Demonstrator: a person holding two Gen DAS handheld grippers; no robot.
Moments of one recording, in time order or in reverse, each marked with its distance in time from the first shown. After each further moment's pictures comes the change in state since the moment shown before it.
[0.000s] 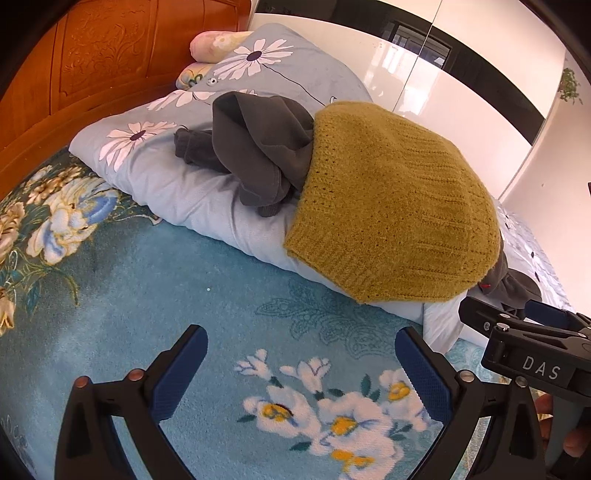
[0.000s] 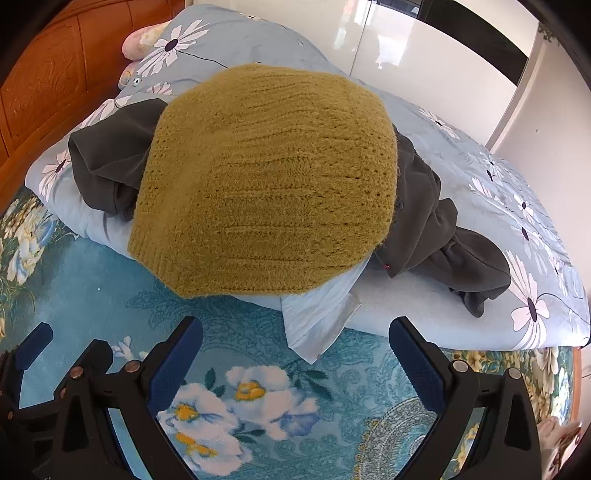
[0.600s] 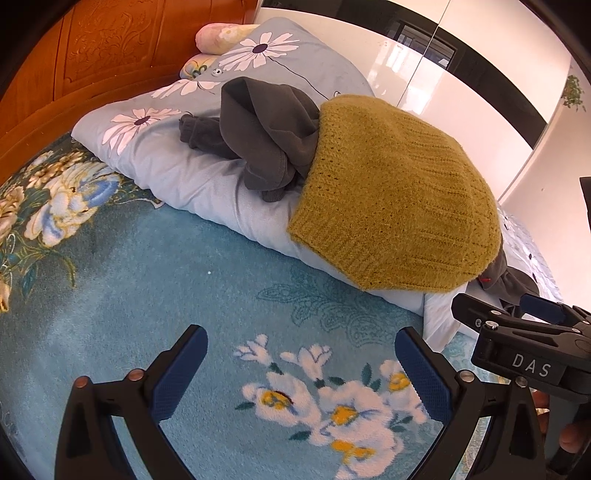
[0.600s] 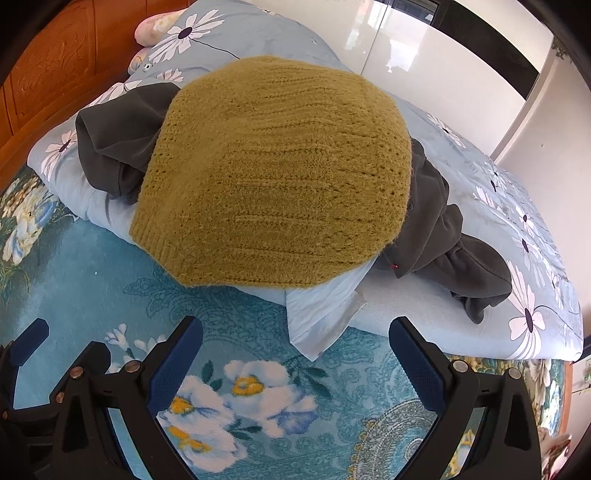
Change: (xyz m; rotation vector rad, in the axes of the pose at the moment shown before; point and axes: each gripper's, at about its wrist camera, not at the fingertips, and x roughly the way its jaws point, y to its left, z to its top) left arm 0.000 0.002 -0.018 -0.025 -0.018 -0.006; right arm 0.004 0.015 0.000 -0.070 0.001 -0.025
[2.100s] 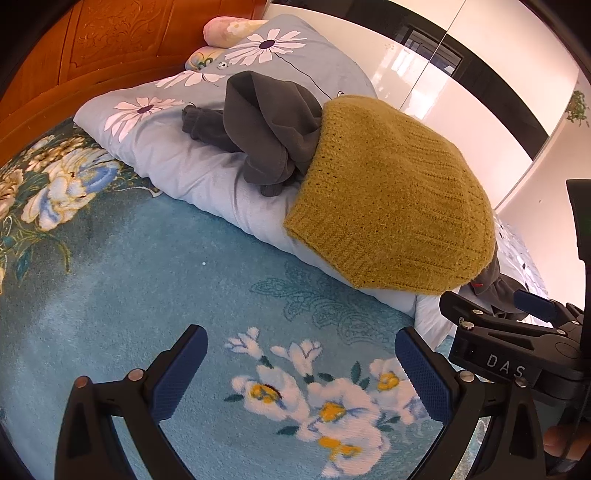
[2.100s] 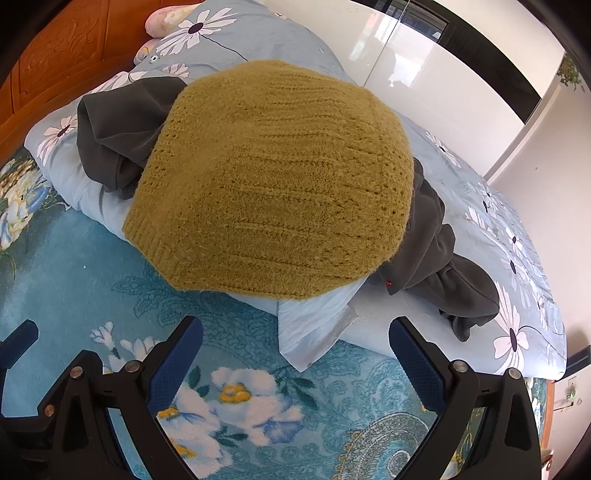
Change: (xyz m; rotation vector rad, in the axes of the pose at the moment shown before) left arm -0.005 0.006 0.003 -0.065 0.008 -0.044; right arm 0.006 0.011 0.005 -0.071 -0.023 -0.072
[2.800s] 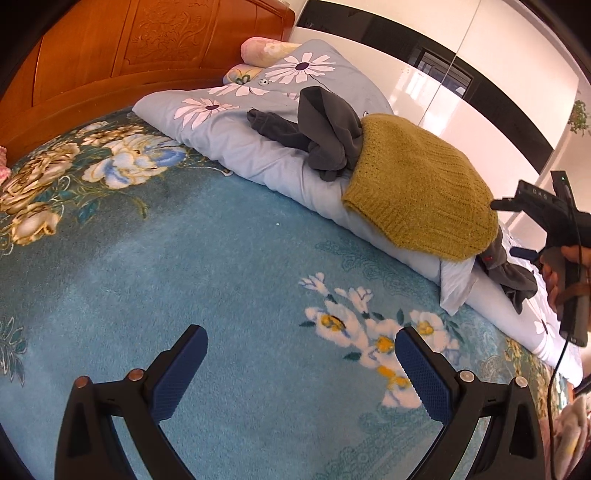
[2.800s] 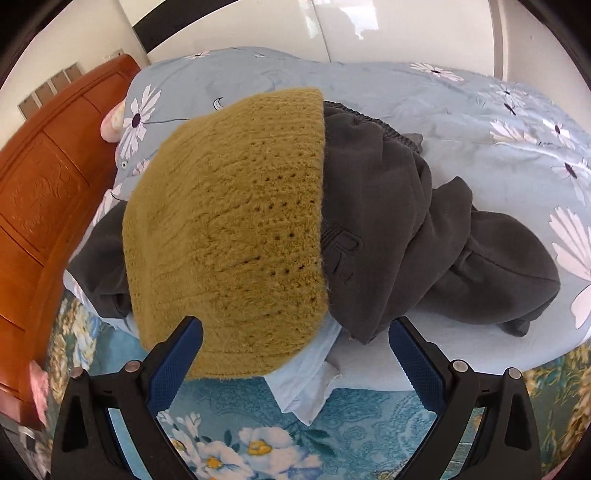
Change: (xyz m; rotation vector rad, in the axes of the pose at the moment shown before) left arm -0.059 0.051 -0.080 -0.011 -0.102 0.061; right arm 0.050 -0.137 0.031 0.453 -0.002 0.425
